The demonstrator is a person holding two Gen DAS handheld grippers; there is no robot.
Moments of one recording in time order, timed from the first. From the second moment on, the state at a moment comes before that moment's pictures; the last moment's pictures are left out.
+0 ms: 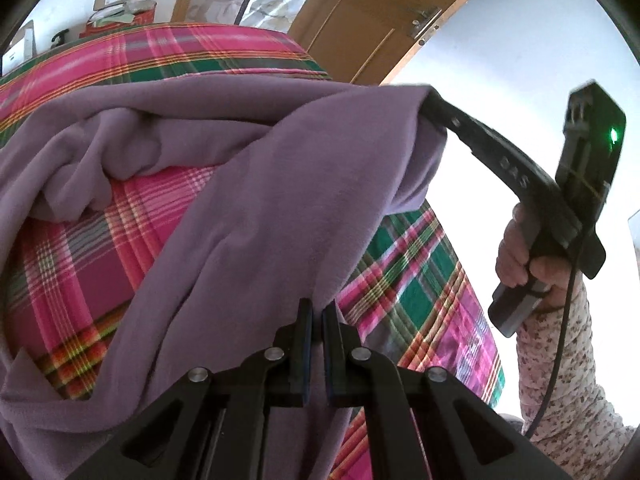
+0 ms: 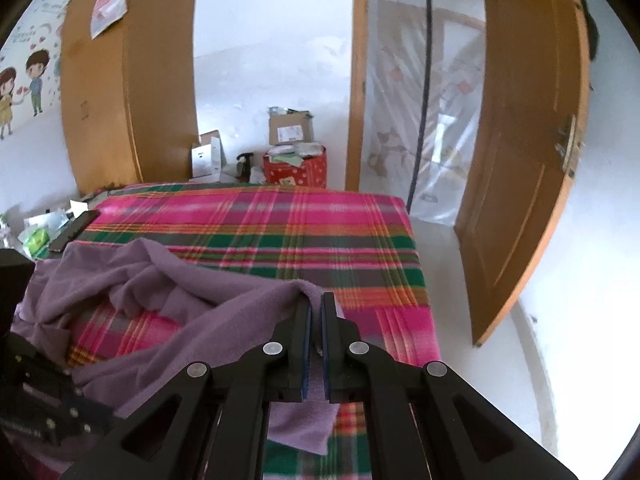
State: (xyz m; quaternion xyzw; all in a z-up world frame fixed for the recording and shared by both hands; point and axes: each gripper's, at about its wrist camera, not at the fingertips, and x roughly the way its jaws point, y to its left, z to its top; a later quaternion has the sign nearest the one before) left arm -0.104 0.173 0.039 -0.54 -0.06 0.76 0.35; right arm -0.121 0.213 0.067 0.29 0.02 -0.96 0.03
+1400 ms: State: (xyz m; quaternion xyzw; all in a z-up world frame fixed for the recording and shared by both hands) left arm -0.042 0.238 0.053 -0.53 -0.02 0.74 0.41; right arm 0.018 0.276 0.063 0.26 -0.04 -0.96 -0.05
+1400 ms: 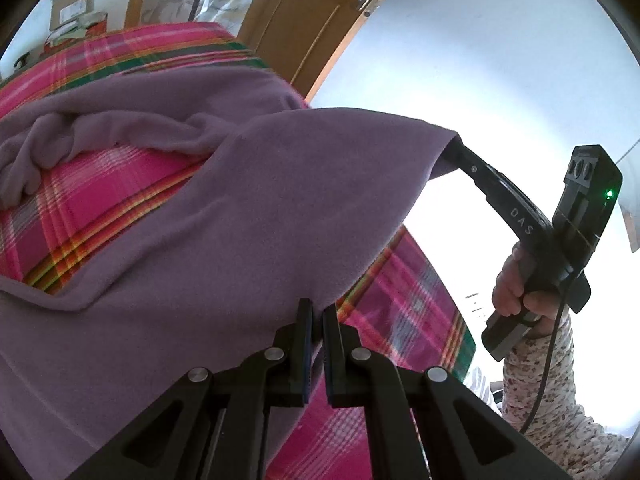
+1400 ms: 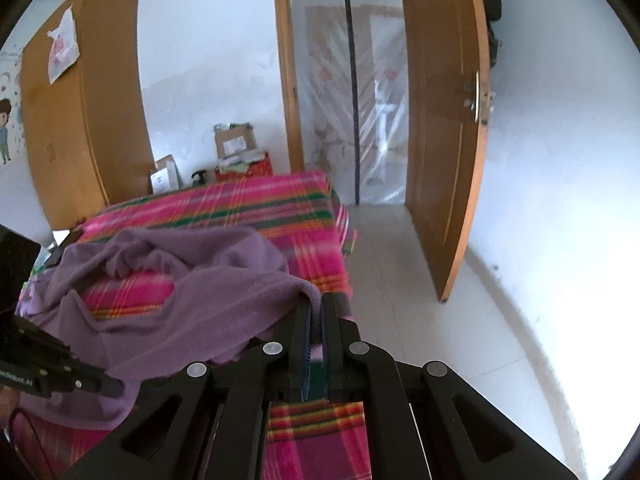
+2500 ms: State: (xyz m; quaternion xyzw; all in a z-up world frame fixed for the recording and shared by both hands) left arm -0.014 0.241 0.041 -0.55 0.00 0.74 0.39; right arm 0.040 0.296 0.029 0.34 0.01 -0.93 -0.12
